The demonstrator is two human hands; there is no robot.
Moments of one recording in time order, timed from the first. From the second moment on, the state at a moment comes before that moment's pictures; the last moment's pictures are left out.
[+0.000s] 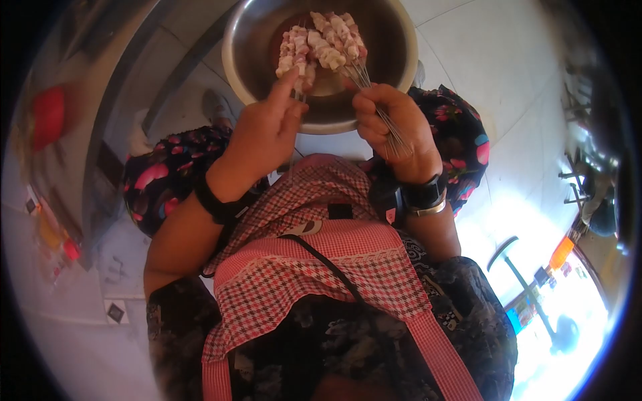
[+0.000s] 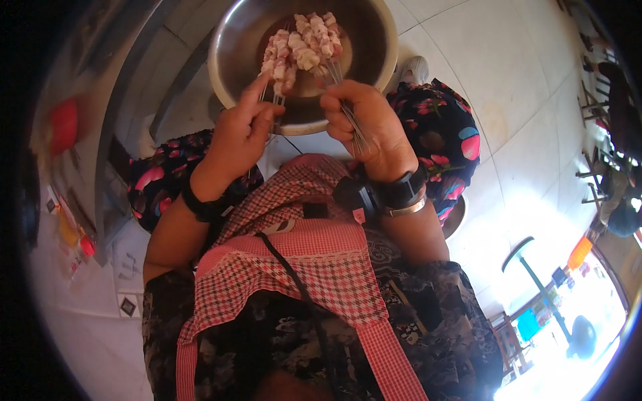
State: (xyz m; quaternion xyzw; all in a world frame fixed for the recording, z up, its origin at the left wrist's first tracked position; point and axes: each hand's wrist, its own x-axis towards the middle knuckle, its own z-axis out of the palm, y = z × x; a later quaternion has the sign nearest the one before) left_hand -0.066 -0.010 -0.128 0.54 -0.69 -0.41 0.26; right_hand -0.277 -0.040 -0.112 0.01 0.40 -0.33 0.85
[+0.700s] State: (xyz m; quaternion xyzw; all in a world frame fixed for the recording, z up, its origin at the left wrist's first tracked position) left_hand -0.035 0.008 -0.151 0.64 -0.22 -0.71 0.20; right_hand -0.261 -0.039 -0.144 -0.10 0.37 -0.37 0.85
